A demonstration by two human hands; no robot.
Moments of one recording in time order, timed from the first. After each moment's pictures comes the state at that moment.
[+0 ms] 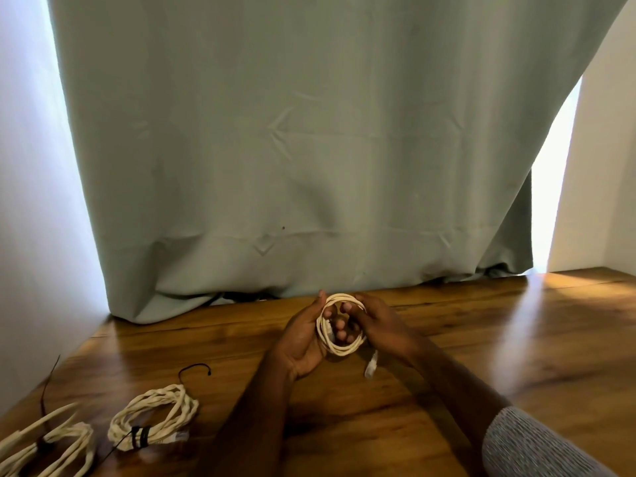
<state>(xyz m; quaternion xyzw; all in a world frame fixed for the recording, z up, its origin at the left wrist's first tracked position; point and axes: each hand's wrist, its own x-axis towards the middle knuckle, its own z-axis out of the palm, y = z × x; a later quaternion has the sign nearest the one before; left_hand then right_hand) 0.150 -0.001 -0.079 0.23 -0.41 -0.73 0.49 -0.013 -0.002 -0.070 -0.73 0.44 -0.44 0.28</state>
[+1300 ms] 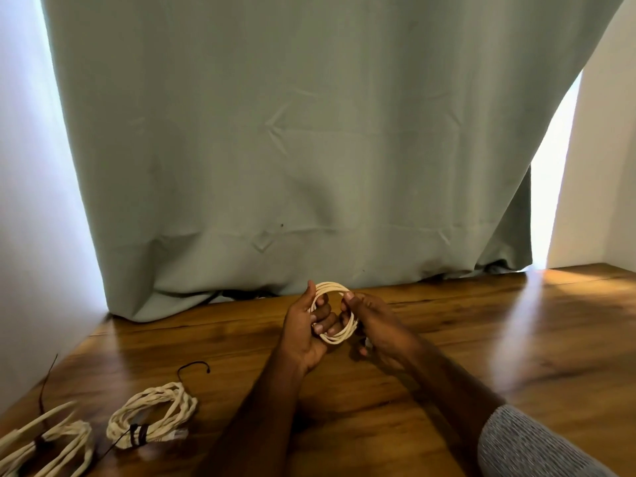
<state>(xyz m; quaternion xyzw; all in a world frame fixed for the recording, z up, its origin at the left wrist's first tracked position) 0.141 -0.007 -0.078 0.17 -0.32 -0.73 0.57 0.002 0.013 -0.071 -0.55 0.41 -0.50 0.53</state>
